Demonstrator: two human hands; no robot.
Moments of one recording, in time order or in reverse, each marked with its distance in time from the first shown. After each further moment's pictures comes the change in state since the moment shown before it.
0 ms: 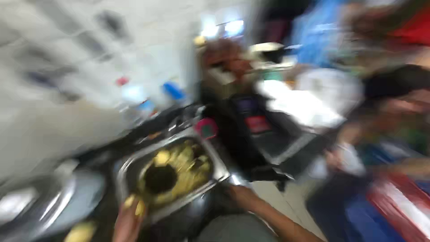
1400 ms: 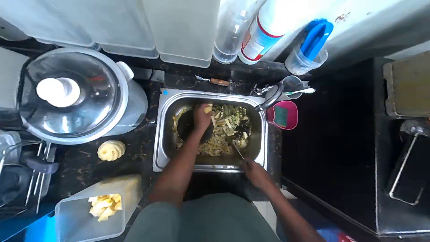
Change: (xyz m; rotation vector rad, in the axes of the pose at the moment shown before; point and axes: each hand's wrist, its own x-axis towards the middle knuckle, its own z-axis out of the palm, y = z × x) left_hand 0.261 -0.059 0.082 0.541 0.044 0.245; right_hand 0.140 -0.106 0.029 -0.243 -0.200 0.191
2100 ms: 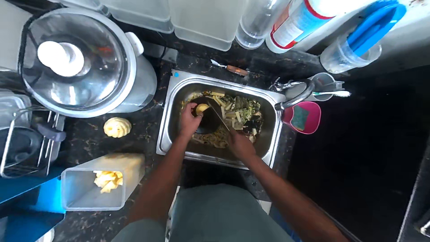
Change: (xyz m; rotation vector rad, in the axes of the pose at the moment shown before) left_hand -0.065 -0.058 -0.060 -0.081 0.122 -0.153; right_hand 0.059 -0.106 -0.011 -0.307 0.009 -0.213
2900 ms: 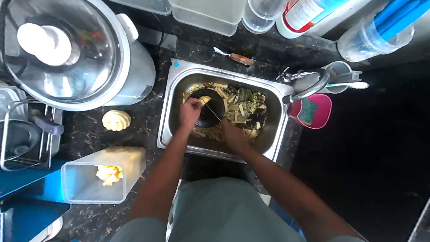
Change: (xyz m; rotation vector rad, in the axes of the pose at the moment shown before) left_hand 0.004 0.011 -0.004 0.063 -0.074 -0.150; right_hand 0.044 -0.019 0.031 -0.176 -0.124 0.036
